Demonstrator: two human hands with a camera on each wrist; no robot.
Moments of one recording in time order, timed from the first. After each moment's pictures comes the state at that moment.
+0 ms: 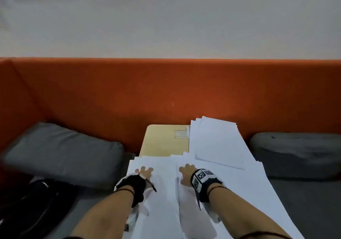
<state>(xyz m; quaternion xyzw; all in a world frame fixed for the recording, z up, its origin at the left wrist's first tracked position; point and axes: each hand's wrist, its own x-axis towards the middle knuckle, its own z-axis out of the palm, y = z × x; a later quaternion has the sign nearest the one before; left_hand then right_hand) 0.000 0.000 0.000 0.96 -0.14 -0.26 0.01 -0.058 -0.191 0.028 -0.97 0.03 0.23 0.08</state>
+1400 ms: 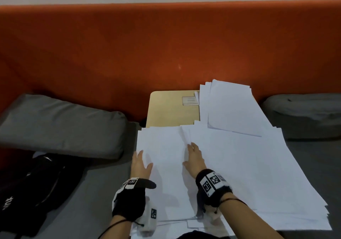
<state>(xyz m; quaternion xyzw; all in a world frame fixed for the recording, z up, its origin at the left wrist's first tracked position) -0.030 0.053 -0.058 0.92 0.03 -0.14 0.37 -0.074 -0.133 -0.036 -0.92 0.18 0.12 0.32</state>
